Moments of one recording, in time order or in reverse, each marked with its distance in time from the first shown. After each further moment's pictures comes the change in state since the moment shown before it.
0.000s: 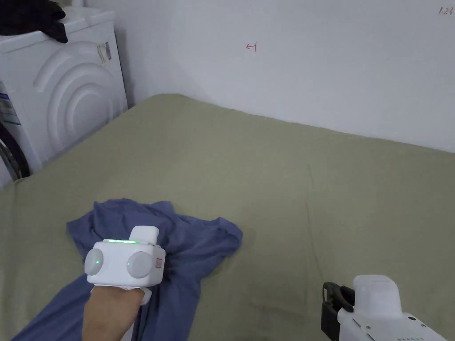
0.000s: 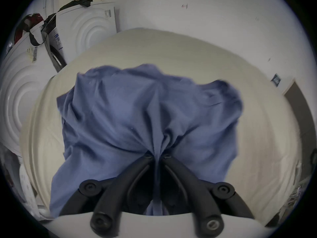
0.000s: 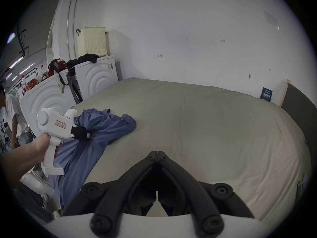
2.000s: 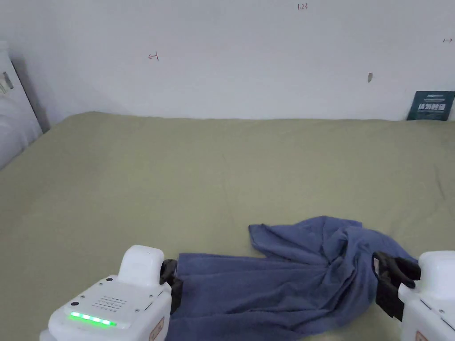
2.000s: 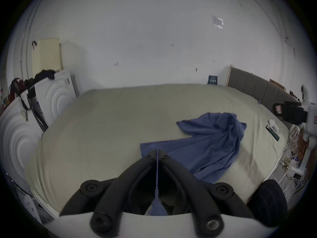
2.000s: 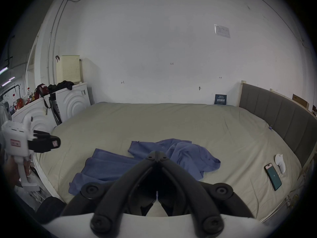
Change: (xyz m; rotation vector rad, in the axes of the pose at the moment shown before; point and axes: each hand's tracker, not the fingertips) left arm 0.151 -0.124 0.201 0.359 -0.236 -0.366; right arm 0.106 -0.053 0.191 0.198 -0.254 -0.104
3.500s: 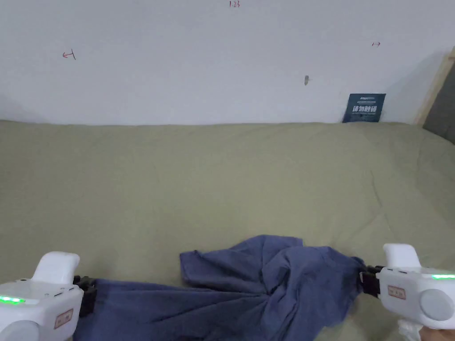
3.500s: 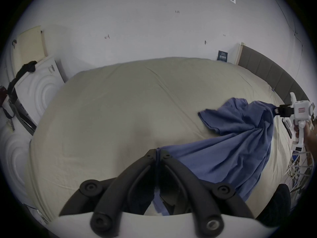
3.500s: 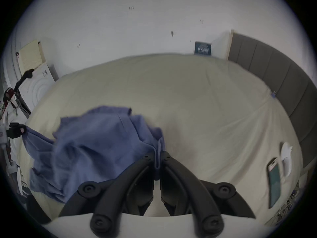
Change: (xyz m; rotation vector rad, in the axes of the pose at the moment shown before) left arm -0.030 0.060 -0.144 -0.211 -0.005 -0.028; right arm 0.206 -0.016 -0.173 -0.395 -0.141 -0.096
